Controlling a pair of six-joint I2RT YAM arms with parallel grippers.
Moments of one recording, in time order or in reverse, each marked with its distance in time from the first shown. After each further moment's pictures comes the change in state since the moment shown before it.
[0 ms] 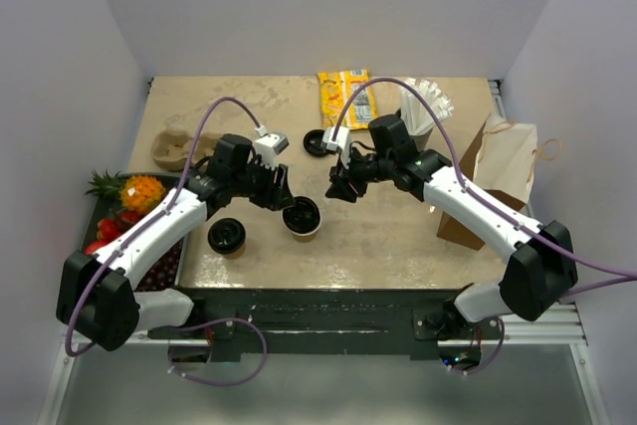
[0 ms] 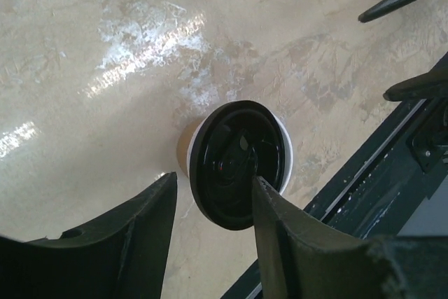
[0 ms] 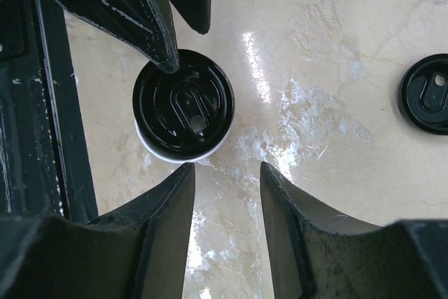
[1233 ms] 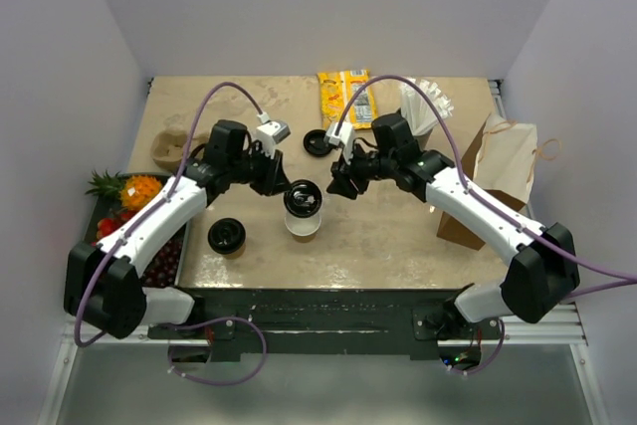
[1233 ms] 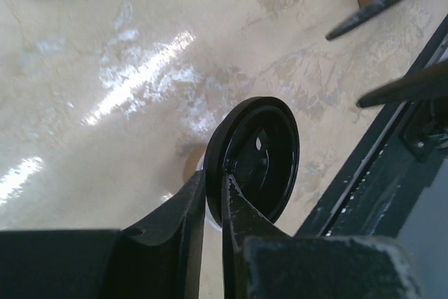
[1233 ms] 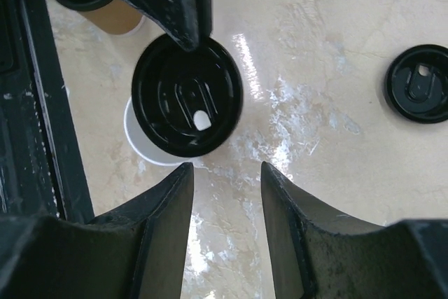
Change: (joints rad) left arm 0.066 0.092 0.078 0.015 0.142 0.068; right arm -0.006 -0.014 -0.010 0.024 0.043 0.040
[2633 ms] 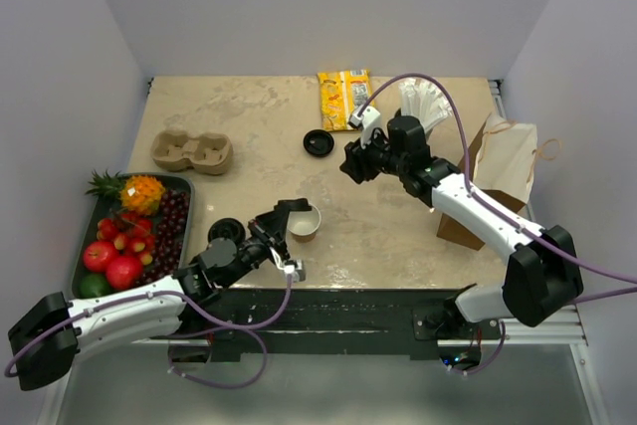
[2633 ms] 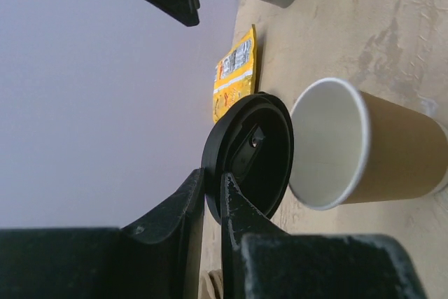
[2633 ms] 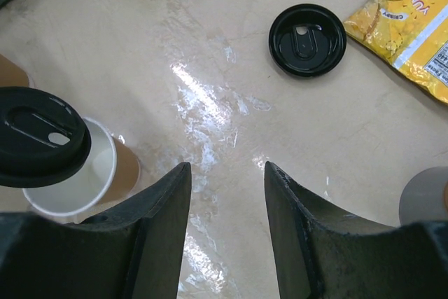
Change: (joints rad) left arm -0.586 -0.596 -0.848 0.959 -0.701 1.309; right arm -0.085 -0.025 -0.125 0.270 0.256 0.248
